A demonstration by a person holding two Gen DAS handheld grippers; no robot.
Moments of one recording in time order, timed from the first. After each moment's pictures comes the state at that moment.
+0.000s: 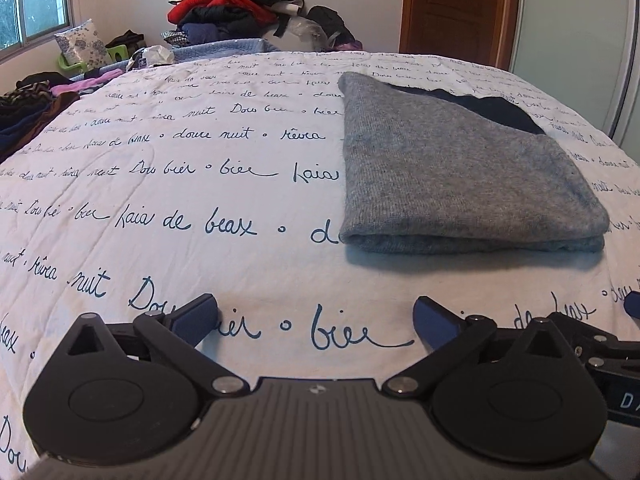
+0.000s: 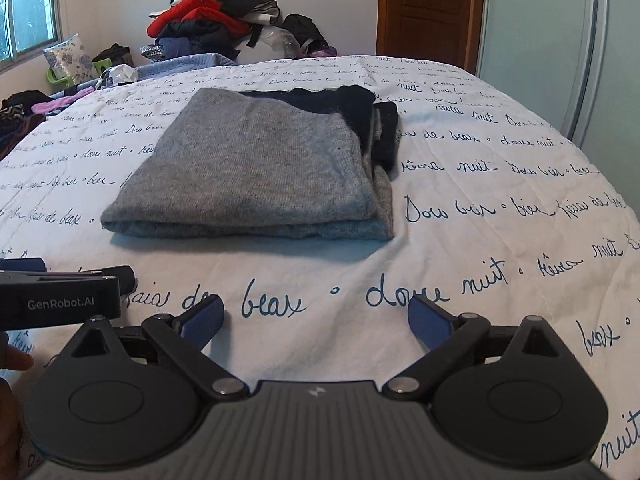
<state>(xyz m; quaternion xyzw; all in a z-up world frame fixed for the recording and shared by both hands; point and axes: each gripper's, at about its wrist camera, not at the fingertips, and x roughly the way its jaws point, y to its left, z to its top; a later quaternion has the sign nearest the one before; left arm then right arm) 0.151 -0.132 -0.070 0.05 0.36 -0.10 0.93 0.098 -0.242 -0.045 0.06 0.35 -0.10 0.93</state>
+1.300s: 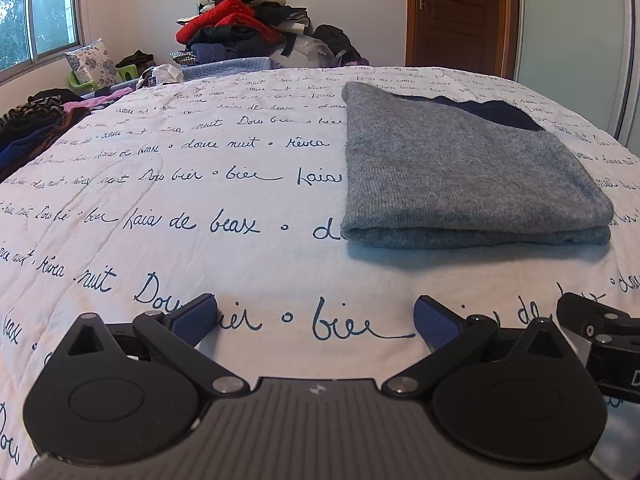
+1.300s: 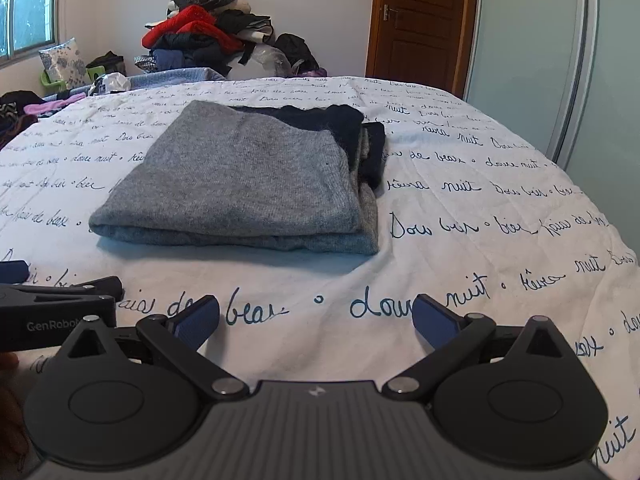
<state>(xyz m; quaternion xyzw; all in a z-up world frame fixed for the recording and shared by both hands) 0.139 -0.135 -0.078 0.06 0.33 -0.09 0.94 0.094 -0.240 -0.048 0.03 0.32 -0.12 0.94</state>
